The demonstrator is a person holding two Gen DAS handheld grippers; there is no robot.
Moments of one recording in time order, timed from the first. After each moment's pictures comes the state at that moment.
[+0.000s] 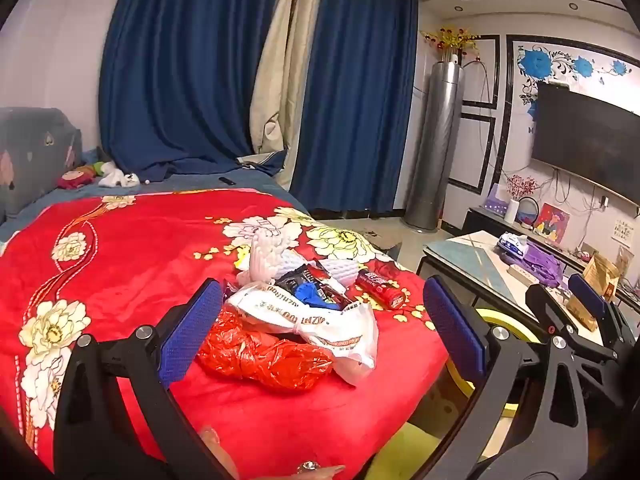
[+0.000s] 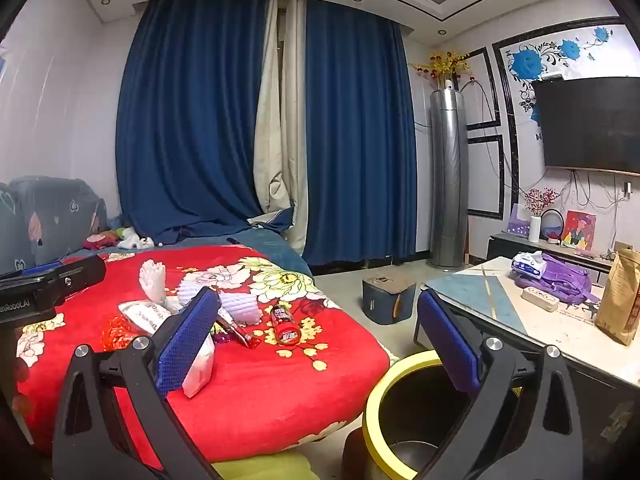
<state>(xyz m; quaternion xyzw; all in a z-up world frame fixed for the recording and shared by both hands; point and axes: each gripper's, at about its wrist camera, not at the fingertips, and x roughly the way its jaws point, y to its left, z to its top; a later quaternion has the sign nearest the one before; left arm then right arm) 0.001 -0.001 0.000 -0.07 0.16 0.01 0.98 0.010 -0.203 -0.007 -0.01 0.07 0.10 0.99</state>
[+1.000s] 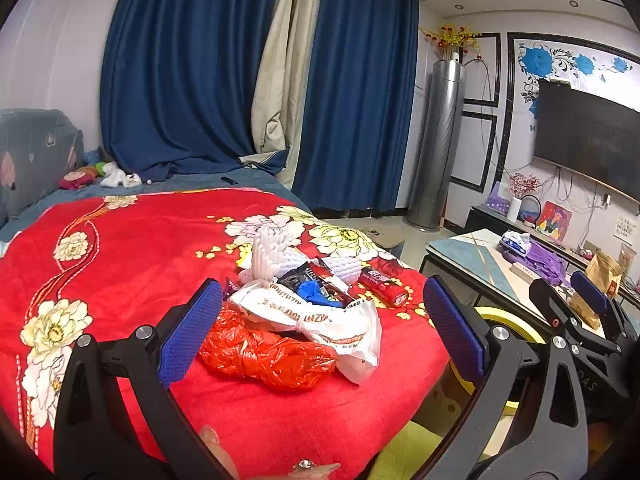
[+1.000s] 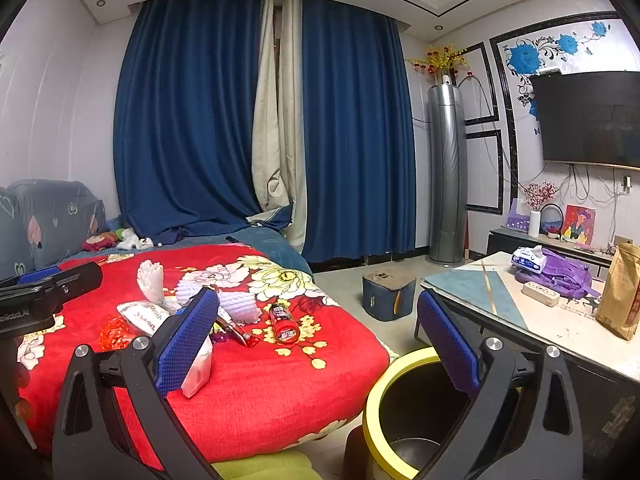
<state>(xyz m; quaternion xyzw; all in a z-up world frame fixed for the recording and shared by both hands) 0.000 -0.002 -0.003 -0.07 0.16 0.02 0.98 0.016 -0.205 -0.010 0.00 0.08 0.10 0.99</state>
